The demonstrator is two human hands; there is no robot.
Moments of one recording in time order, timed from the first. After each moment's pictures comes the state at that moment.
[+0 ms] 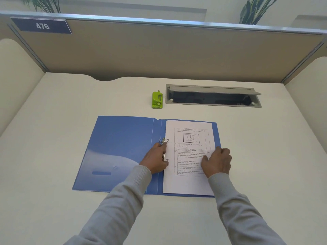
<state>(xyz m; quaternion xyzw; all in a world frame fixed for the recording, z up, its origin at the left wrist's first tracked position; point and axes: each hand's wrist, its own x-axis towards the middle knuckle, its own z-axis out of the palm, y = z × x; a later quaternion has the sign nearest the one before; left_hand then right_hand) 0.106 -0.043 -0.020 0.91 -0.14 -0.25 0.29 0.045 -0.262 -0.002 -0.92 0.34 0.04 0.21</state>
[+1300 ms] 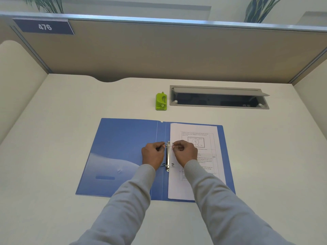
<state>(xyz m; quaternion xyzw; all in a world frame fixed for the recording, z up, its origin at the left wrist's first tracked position) 0.123 -0.043 -0.031 0.84 0.12 -0.07 0.52 0.112 -0.175 -0.025 -0.85 0.24 0.04 0.47</state>
